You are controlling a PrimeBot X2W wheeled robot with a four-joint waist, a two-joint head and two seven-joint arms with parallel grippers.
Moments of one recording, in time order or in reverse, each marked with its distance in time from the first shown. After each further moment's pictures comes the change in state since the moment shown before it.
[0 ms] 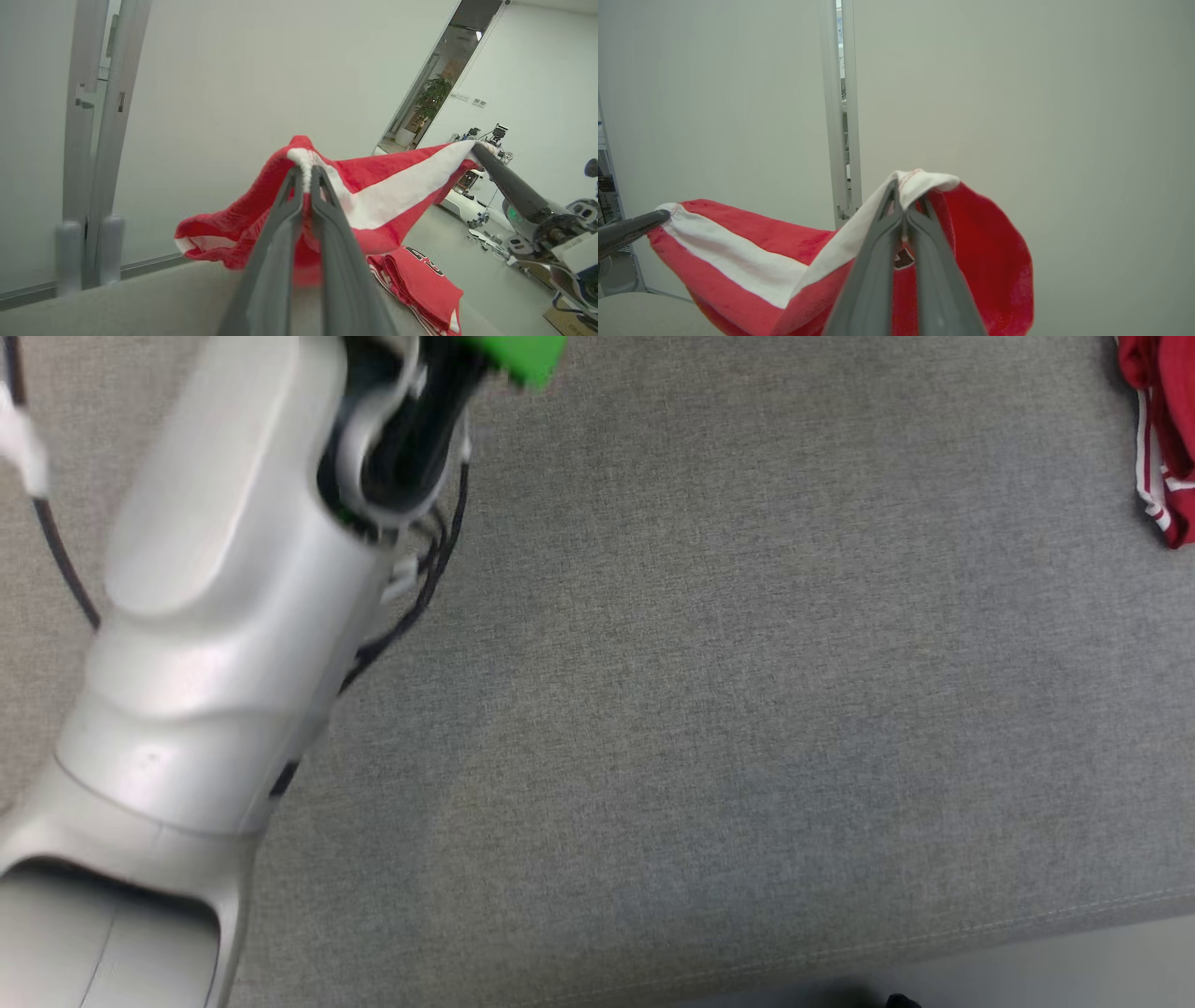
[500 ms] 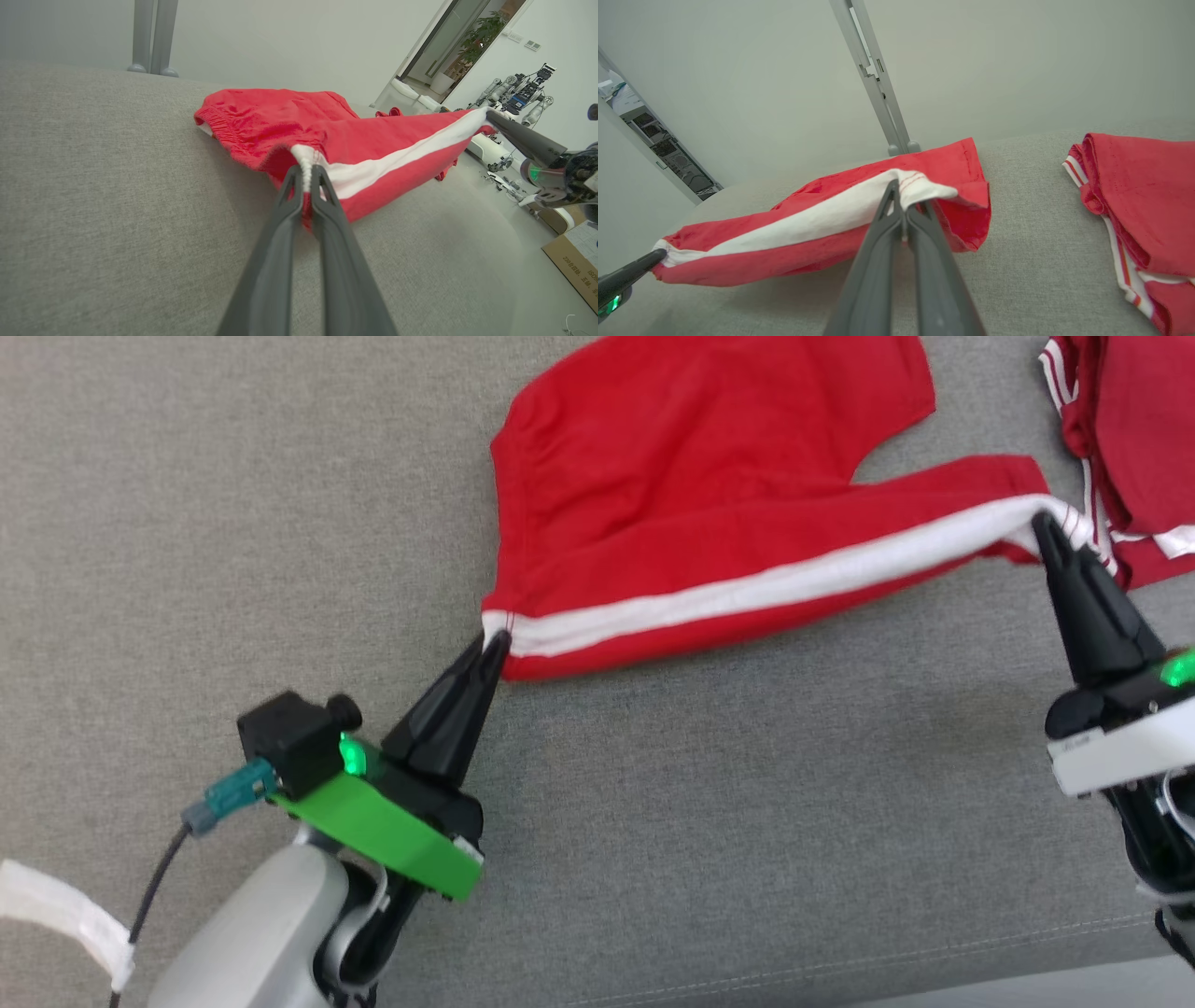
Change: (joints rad) left arm 0.762 0.271 -0.127 -0.271 0.052 0.008 -0.195; right arm 0.706 0.033 -0.001 -0.172 0.108 0.000 0.000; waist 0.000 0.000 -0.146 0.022
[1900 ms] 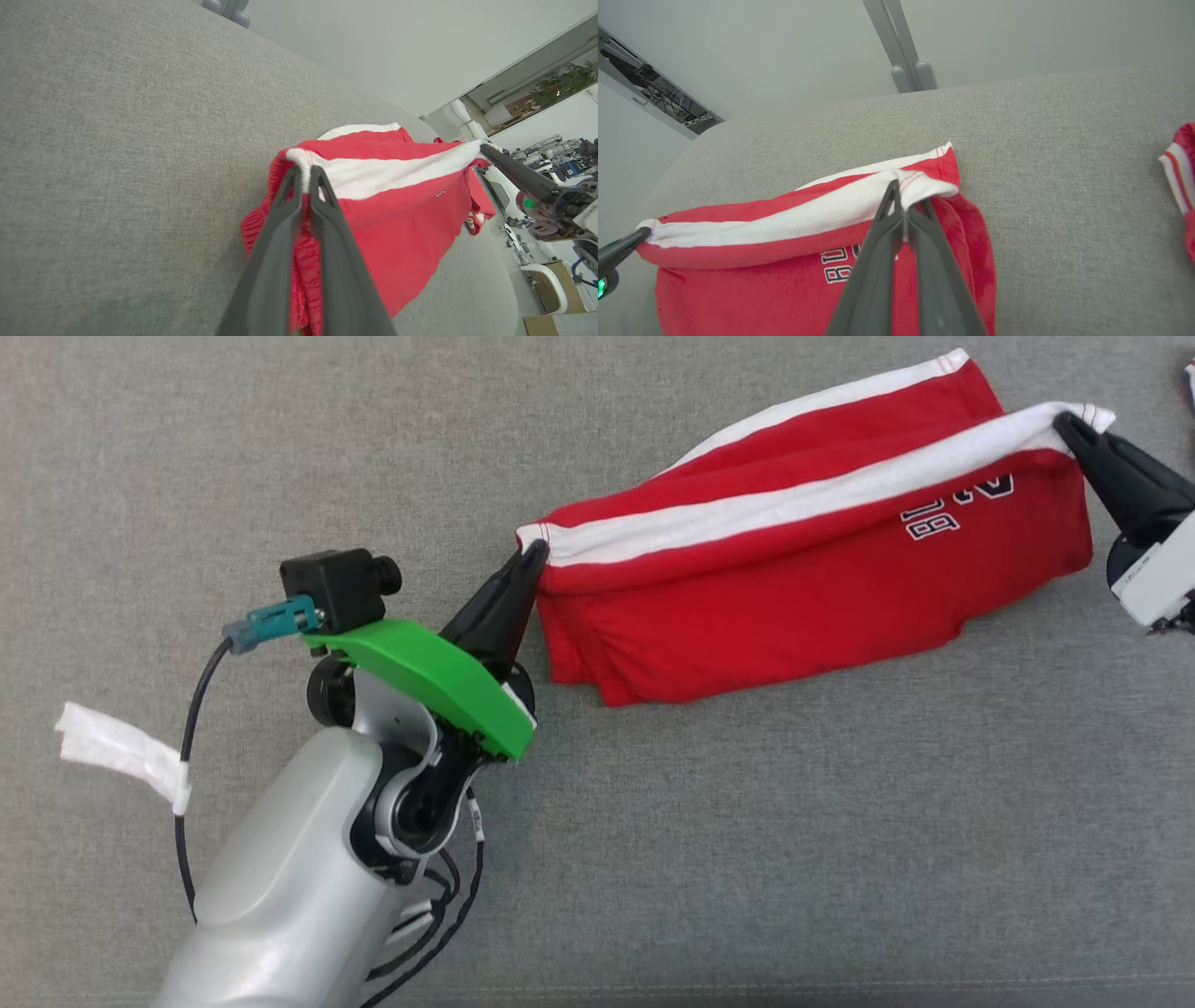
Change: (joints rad) left arm -0.117 -0.177 0.103 0.041 -0.192 0.178 0.330; right arm -0.315 -0.099 0.053 0.196 0.184 0.000 0.454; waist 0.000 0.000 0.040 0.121
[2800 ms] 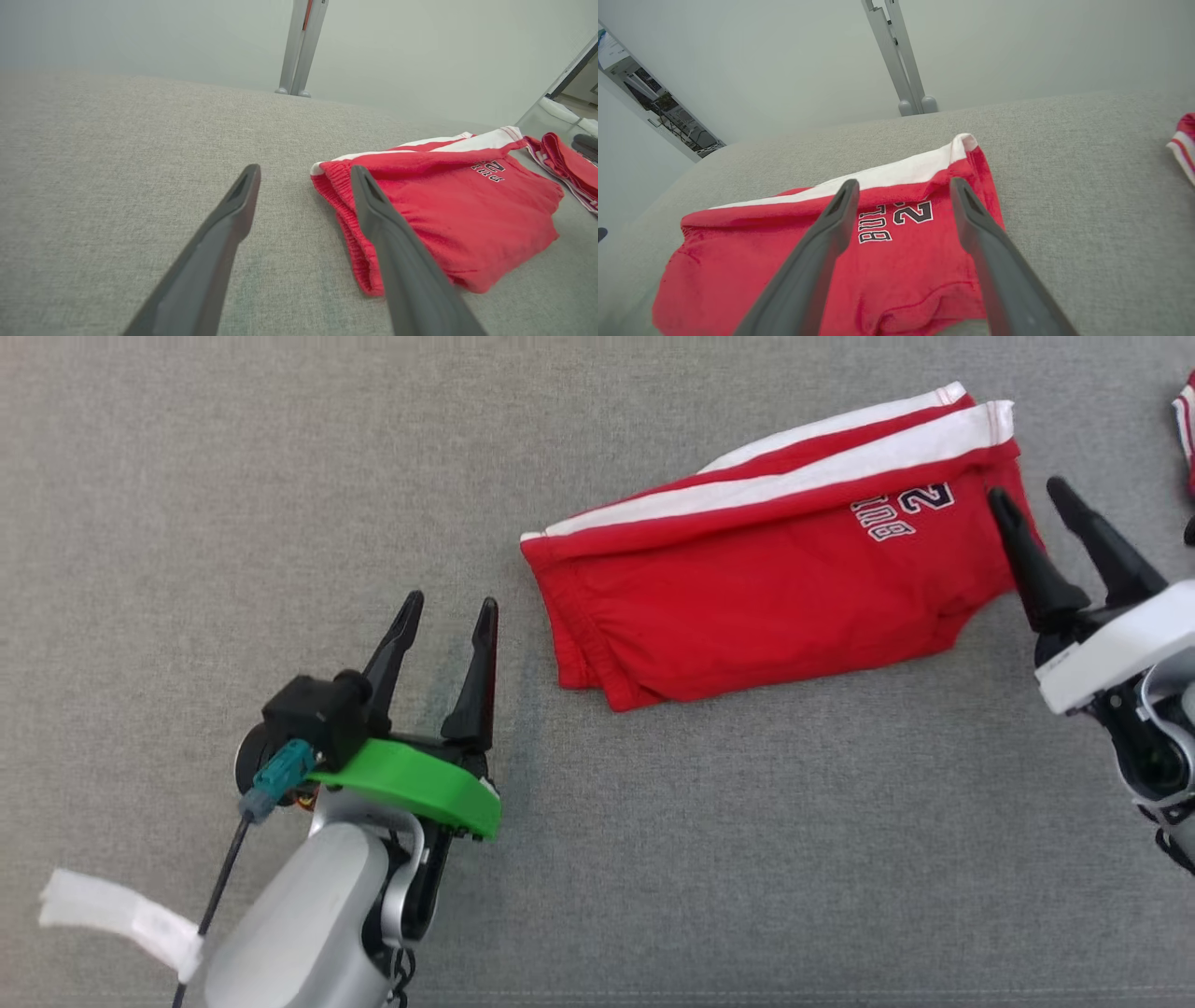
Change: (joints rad) left arm 0.110 0.031 -0.014 0.085 0.354 0.071 -0.328; right arm 0.019 0.027 0.229 0.143 -0.008 0.000 -0.427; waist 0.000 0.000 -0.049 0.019
